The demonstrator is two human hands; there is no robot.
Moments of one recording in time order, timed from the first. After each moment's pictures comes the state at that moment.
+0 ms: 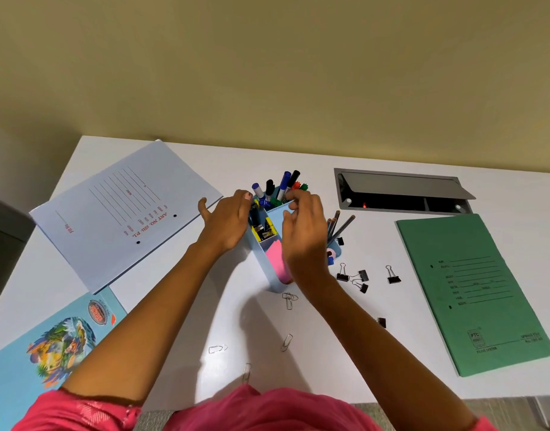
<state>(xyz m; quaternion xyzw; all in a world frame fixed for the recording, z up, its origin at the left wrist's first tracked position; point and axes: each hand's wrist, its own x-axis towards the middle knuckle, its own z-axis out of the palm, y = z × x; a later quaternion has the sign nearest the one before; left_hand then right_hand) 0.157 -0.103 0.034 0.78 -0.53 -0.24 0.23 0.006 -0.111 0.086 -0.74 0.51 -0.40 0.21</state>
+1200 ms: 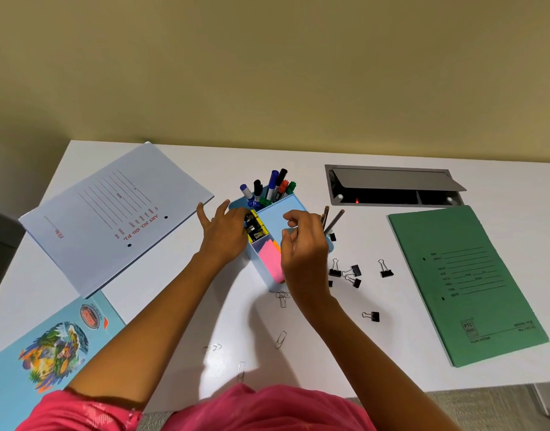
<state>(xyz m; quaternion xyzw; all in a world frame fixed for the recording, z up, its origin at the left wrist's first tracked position) 0.134 -0.096 0.021 0.79 -0.60 -0.13 0.07 -0.024 -0.085 0.087 -0.79 0.45 -0.41 0.12</state>
